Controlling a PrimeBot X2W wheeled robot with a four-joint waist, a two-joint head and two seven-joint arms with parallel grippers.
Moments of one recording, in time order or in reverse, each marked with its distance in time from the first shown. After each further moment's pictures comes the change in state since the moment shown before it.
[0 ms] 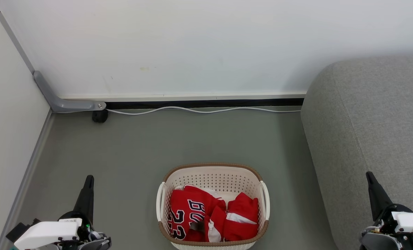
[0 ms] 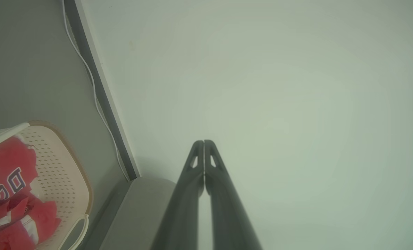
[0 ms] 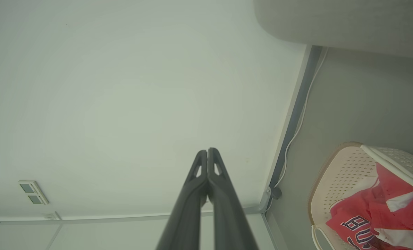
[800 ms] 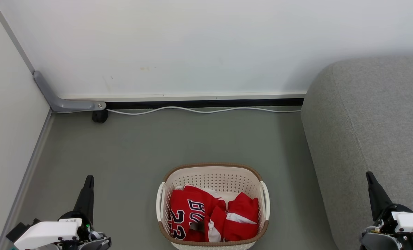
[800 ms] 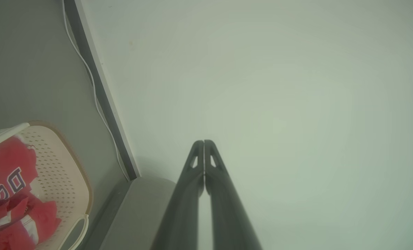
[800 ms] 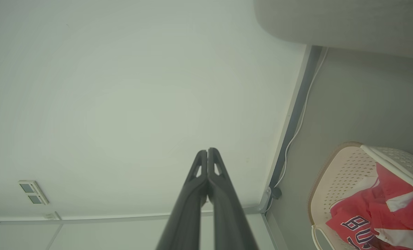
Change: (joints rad) left arm 0.000 0.000 0.000 0.000 0.000 0.000 0.000; right arm 0.000 0.000 0.000 0.000 0.000 0.000 0.000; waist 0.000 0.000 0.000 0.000
